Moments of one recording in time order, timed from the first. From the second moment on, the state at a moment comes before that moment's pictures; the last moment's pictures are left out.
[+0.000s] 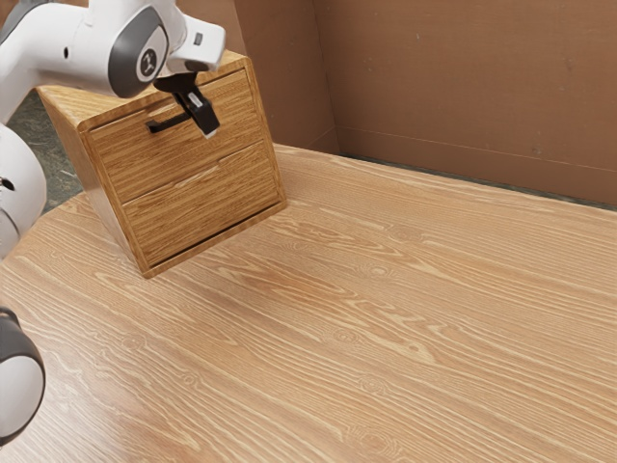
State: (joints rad) arm 0.18 0.47 0.16 -0.90 0.19 1.86 0.62
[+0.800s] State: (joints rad) arm 0.24 0.55 0.15 -0.88 0.19 1.94 0.66
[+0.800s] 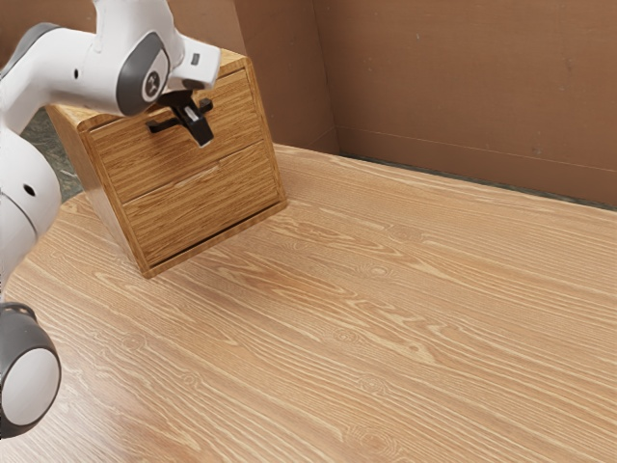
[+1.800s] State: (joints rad) arm 0.20 0.51 0.15 -0.89 0.18 1.89 0.67
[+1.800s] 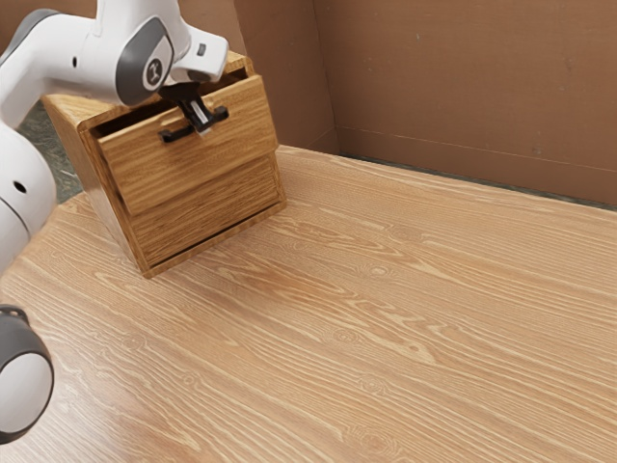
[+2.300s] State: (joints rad) arm 0.16 0.44 0.15 -0.99 0.19 1.88 0.66
